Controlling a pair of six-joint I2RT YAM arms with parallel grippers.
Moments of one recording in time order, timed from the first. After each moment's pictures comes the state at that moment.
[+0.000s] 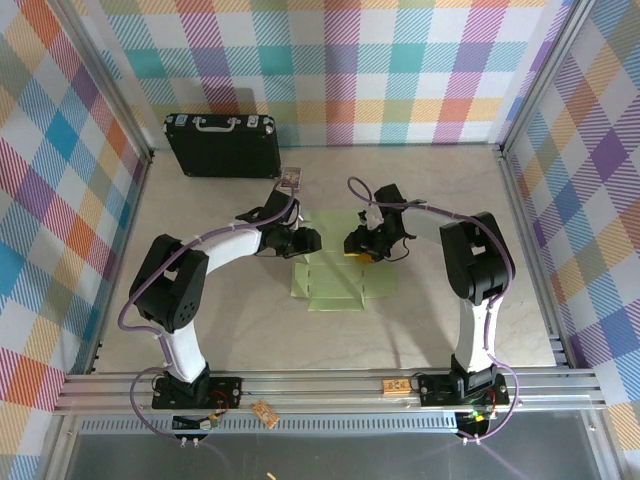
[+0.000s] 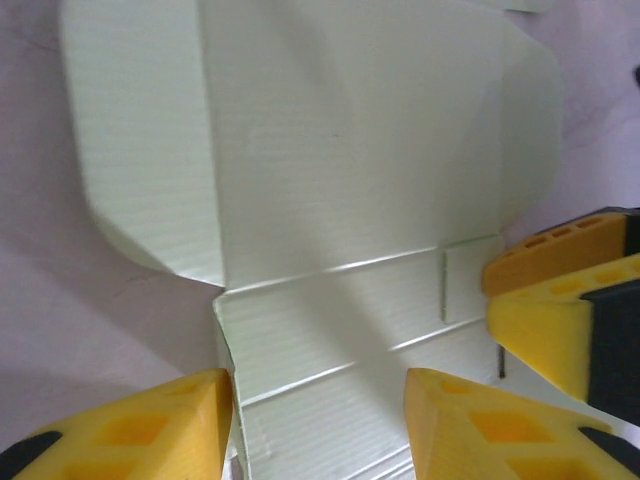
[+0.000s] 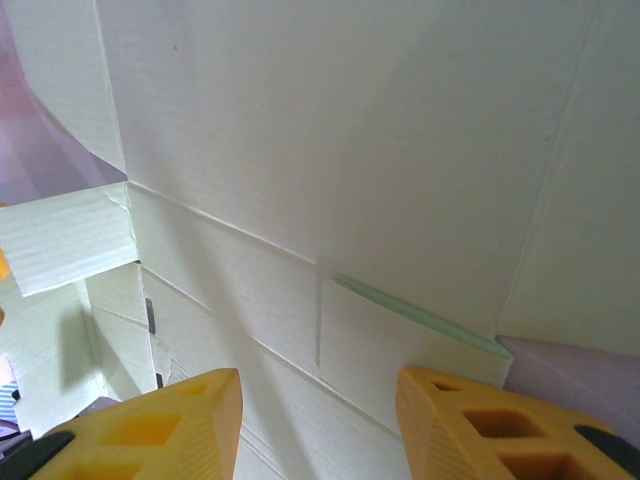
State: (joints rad) left arm -0.50 1.82 1.16 -0.33 0.33 -0.60; right arm 0.39 2.01 1.28 -0.55 -0.63 0.39
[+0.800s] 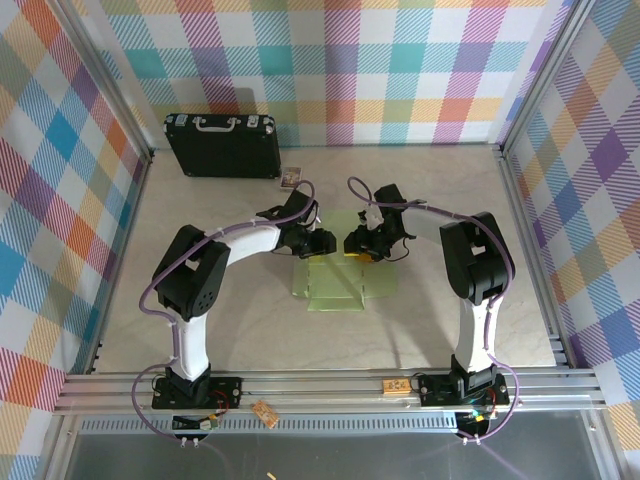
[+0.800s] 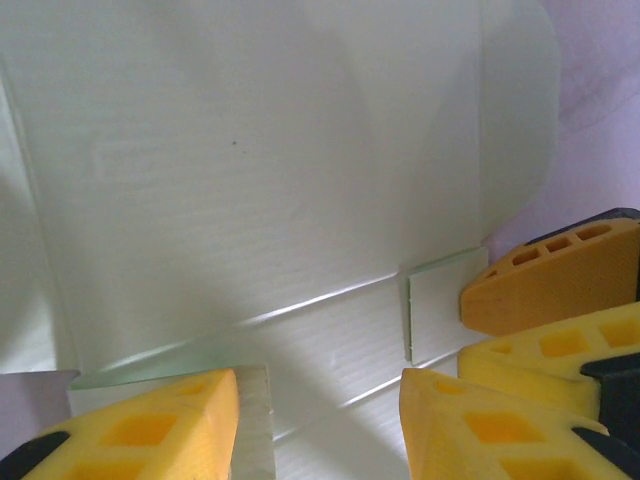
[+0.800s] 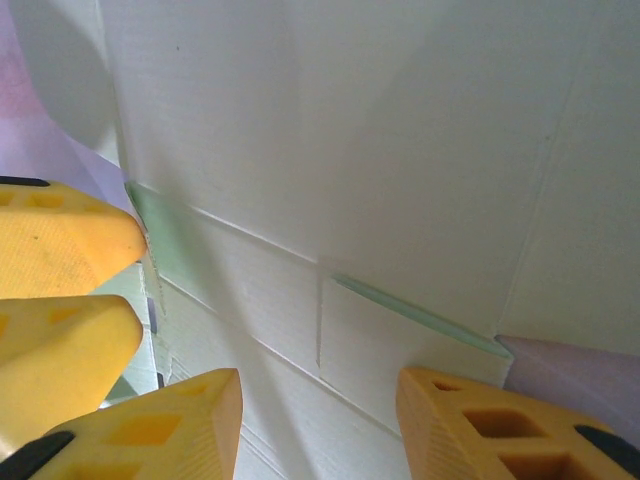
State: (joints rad) left arm -0.56 1.96 1.28 -0.35 0.33 -0.60; right arm 0.39 2.01 1.28 -0.55 -0.63 0.39
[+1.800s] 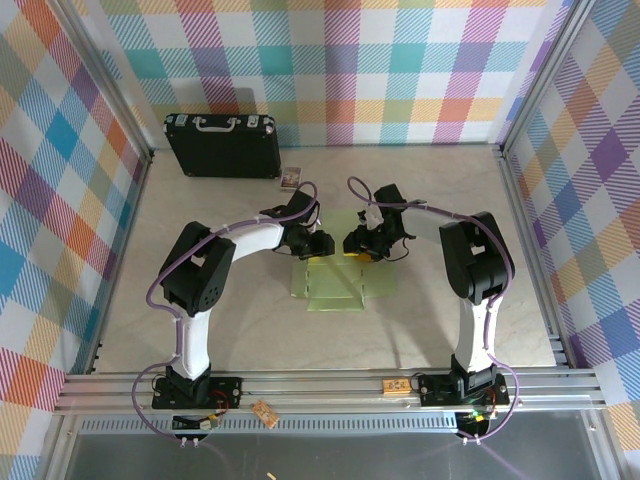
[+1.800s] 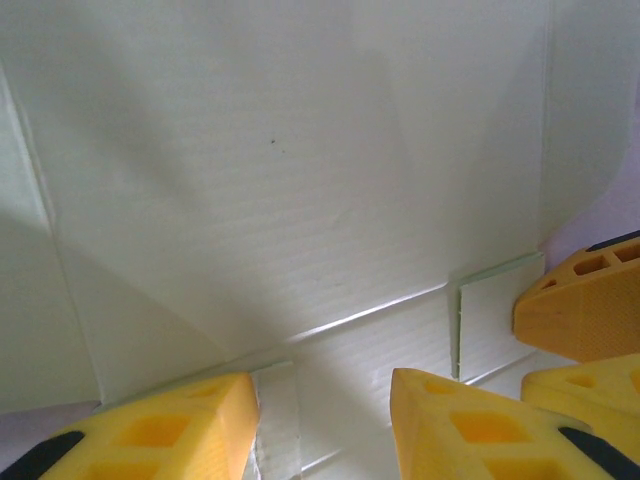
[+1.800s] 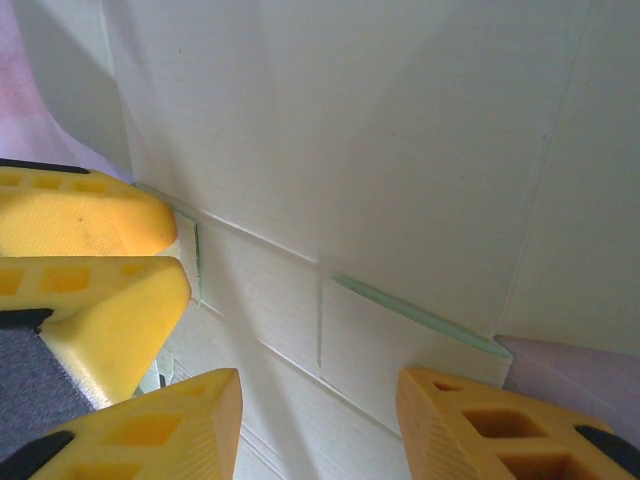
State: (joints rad) left arm -0.55 2.01 1.31 -0.39 0.31 -0.58; right arm 0.39 2.01 1.28 -0.54 -0.64 0.39
